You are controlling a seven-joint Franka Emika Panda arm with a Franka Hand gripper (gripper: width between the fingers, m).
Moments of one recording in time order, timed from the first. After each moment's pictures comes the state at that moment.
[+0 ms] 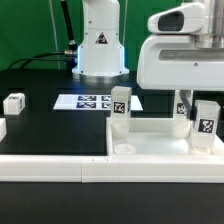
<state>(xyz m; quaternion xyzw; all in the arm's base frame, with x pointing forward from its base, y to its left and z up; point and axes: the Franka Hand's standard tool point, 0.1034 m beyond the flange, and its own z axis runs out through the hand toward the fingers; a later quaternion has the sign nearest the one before) 0.633 0.120 0.078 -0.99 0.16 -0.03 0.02</state>
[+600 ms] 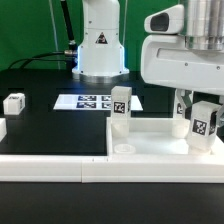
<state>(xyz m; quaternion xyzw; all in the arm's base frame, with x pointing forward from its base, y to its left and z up) 0.634 0.114 0.076 -0.89 0.45 -0.02 0.02</state>
